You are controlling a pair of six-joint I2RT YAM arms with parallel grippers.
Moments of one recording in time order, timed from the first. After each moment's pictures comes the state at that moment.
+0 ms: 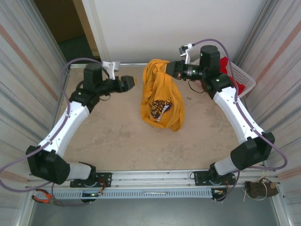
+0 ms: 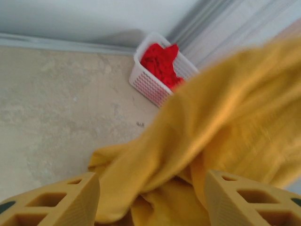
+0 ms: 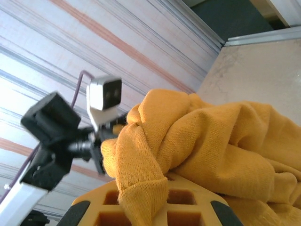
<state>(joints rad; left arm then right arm) -0.36 1.31 1.25 -0.33 0.51 -0.44 0.34 1.48 1.55 -0.32 -0.84 0.73</state>
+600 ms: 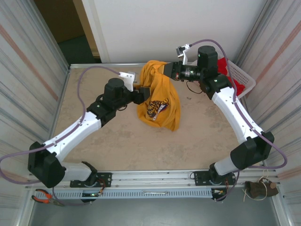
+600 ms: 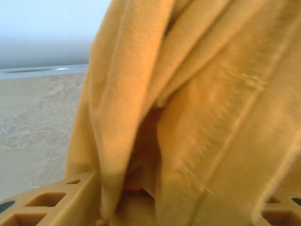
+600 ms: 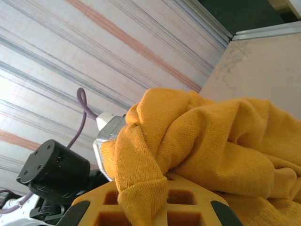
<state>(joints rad) -0.62 1.32 1.10 -0.10 0.10 -0.35 0.37 1.48 1.55 -0.31 -0.85 0.73</state>
